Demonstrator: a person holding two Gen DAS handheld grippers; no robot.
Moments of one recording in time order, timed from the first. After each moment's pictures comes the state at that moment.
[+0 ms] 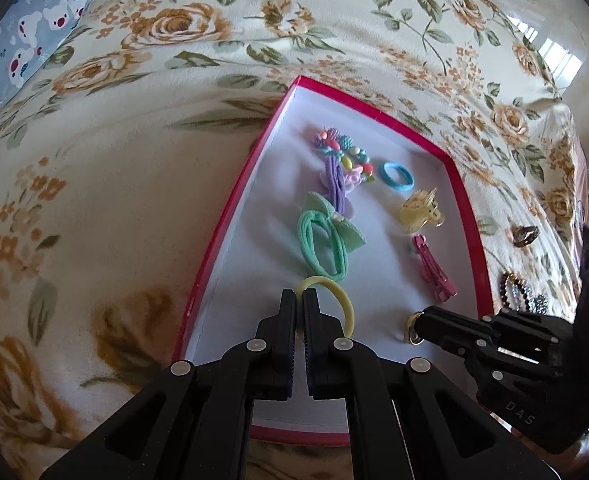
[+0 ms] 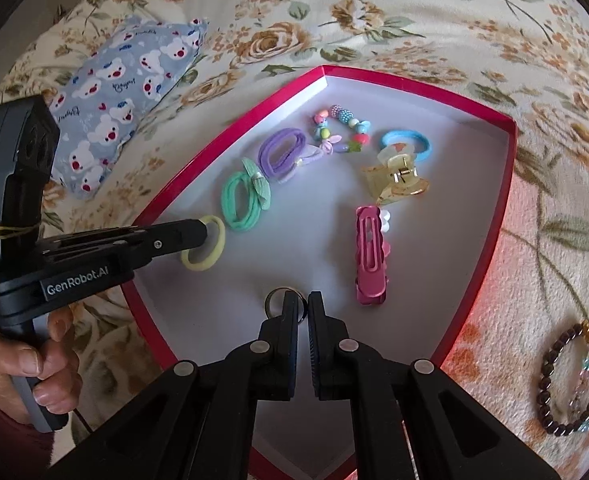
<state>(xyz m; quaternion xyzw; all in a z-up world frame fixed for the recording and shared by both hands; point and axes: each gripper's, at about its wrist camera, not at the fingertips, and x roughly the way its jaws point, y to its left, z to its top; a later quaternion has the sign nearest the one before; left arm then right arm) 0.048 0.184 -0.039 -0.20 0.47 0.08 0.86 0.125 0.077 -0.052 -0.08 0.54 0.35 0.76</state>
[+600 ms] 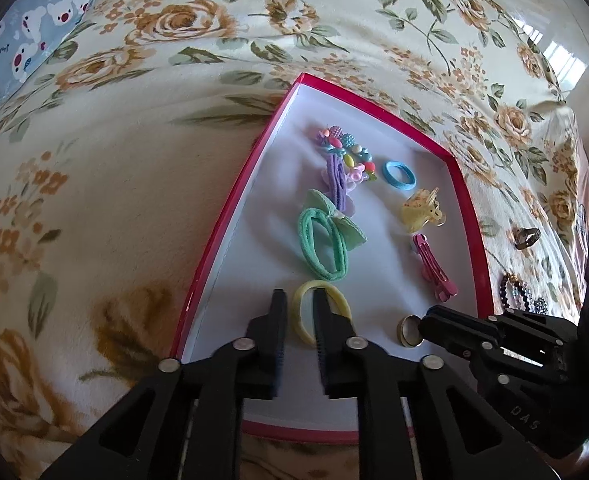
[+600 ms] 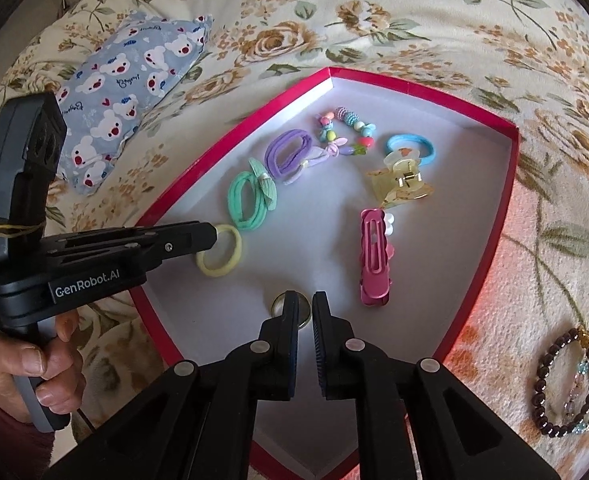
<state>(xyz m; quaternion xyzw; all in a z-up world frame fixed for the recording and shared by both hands) 0.045 0.184 -0.036 -0.21 0.47 0.08 0.85 0.125 0.077 -0.047 -0.08 0.54 0.36 0.76</state>
